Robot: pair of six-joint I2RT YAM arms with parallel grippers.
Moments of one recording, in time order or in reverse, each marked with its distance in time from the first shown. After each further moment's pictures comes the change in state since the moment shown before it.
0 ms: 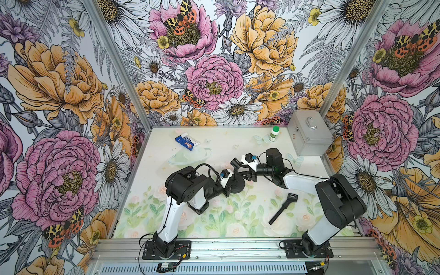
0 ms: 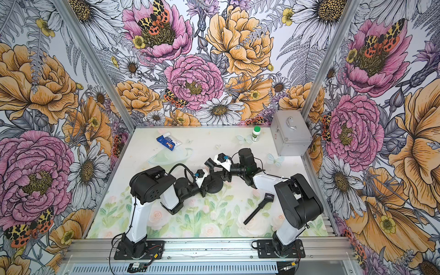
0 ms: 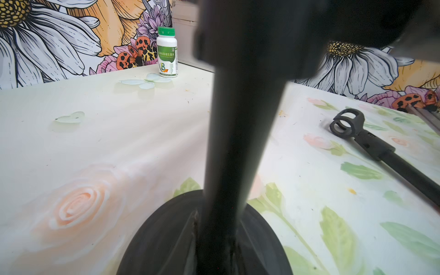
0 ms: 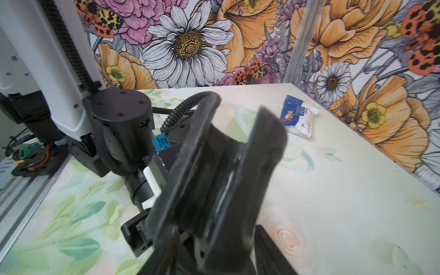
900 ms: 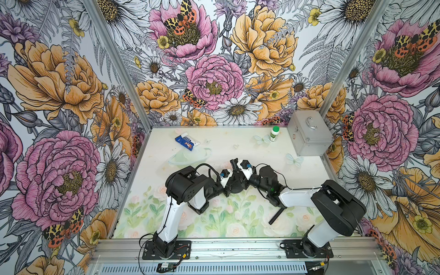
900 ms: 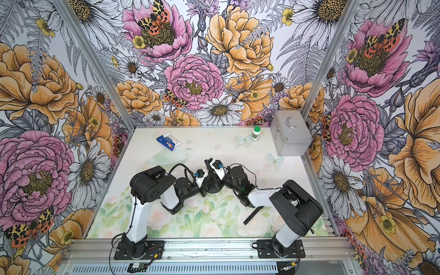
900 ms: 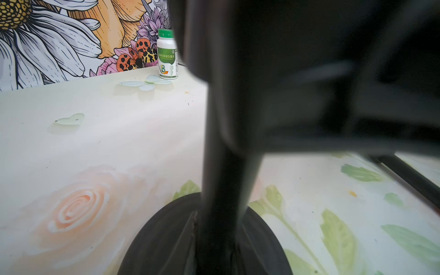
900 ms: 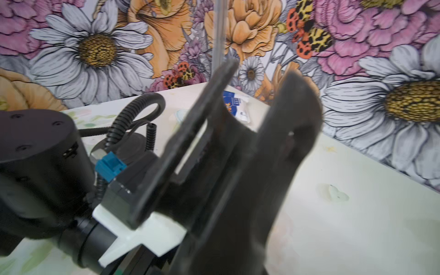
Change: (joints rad) left arm -0.003 0.004 0.004 0.003 0.000 -0.005; right arm 0.292 -0.058 -0.308 0.516 0.873 0.345
